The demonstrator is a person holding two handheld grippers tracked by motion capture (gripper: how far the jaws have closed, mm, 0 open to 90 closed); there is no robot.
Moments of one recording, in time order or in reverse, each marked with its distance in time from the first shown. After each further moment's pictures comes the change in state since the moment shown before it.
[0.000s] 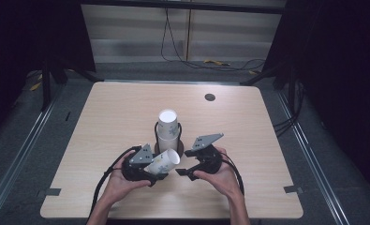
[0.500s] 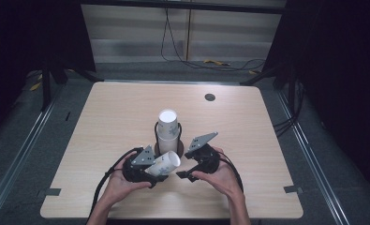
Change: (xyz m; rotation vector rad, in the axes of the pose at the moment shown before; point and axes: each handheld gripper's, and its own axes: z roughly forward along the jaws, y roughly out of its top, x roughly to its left) left arm -0.002 0.000 0.002 0.036 -0.004 0.015; right arm -0.004 0.001 0.008 0.096 0.025 -0.015
